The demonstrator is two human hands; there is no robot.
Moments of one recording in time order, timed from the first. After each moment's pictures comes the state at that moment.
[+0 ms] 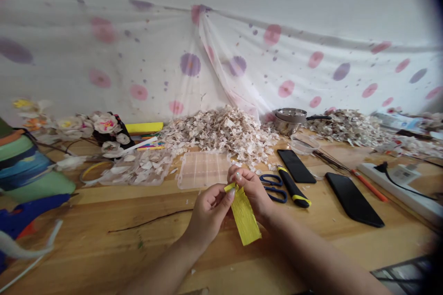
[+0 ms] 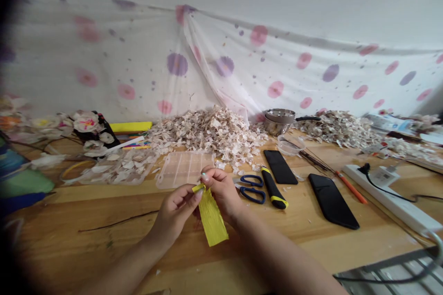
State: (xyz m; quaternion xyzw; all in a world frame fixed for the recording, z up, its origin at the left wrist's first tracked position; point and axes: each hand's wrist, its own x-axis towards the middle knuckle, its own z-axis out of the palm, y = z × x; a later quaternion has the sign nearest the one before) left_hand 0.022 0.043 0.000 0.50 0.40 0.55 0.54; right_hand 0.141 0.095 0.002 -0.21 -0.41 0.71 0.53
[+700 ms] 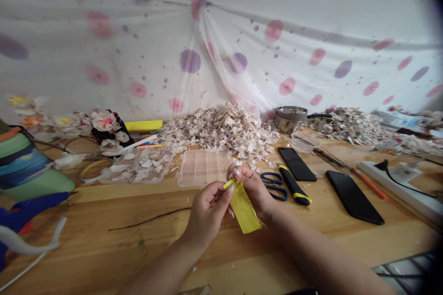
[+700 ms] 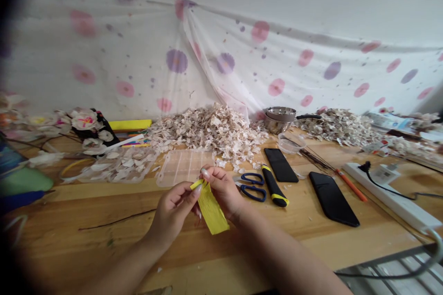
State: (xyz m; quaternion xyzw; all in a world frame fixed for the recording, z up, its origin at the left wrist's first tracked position) left_hand 0.018 0.044 -0.001 0.53 0.41 0.56 0.49; right_hand 0.142 0.093 0.002 -0.20 -0.39 0.77 0.46
